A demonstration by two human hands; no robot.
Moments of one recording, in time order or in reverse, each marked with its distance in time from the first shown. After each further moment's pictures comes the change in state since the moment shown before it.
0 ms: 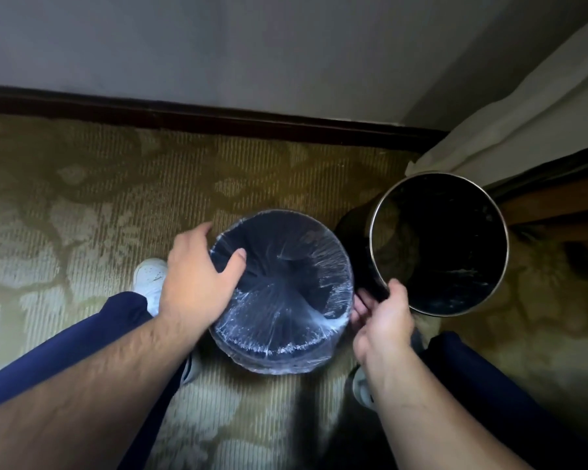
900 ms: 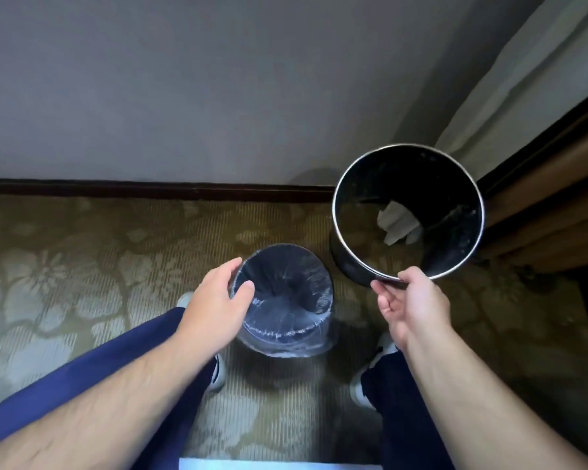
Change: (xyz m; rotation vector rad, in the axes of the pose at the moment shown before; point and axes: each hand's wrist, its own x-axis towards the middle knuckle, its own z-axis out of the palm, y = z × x) left_hand -0.126 0.072 -0.116 -0.105 -0.083 0.107; right_hand -0.156 -0.109 -0.065 -0.005 -0.197 -0.196
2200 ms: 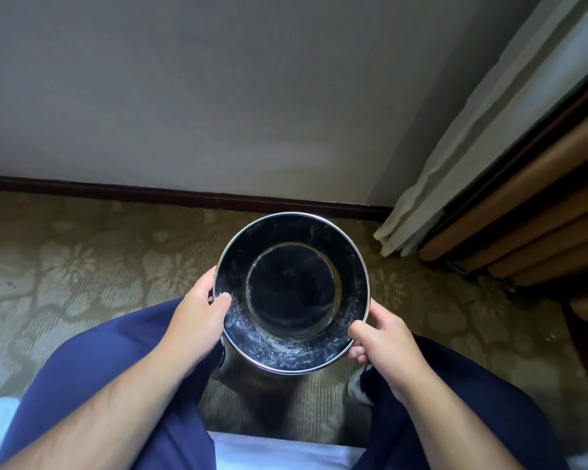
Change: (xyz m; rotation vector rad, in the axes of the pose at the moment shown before) left_hand -0.098 -0.014 -0.042 -0.349 0.082 -0.072; right_hand -0.102 0.036 -0.068 -0.775 -0.607 -0.301
